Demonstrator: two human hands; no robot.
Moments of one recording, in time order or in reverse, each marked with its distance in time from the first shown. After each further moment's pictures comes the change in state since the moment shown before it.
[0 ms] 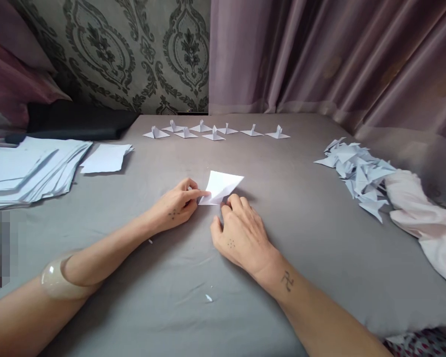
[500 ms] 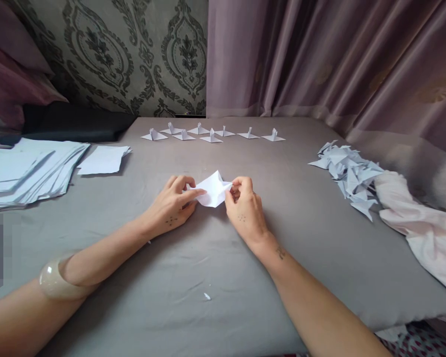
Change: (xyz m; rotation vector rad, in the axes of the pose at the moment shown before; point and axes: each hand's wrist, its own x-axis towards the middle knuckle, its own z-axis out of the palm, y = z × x) left_hand -0.004 0.005 -0.003 0.221 0.220 0.203; right_hand 0.032 0.028 0.020 0.628 0.397 0.166
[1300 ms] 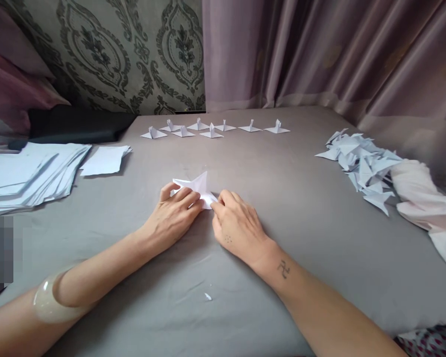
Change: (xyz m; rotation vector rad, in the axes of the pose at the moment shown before) left_hand -0.005 0.028 -0.006 0.415 -0.099 0.165; right_hand -0.025 -0.022 -0.009 -0.541 -0.355 -0.380
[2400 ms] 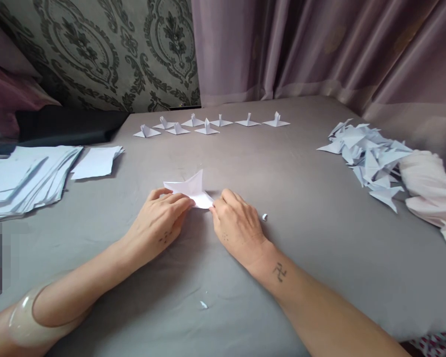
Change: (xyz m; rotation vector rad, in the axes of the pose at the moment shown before) left_hand 0.002 -0.004 -0.021 -0.357 -0.207 -0.208; right_hand 0.004 0.006 0.007 -0.004 -0.009 0.161
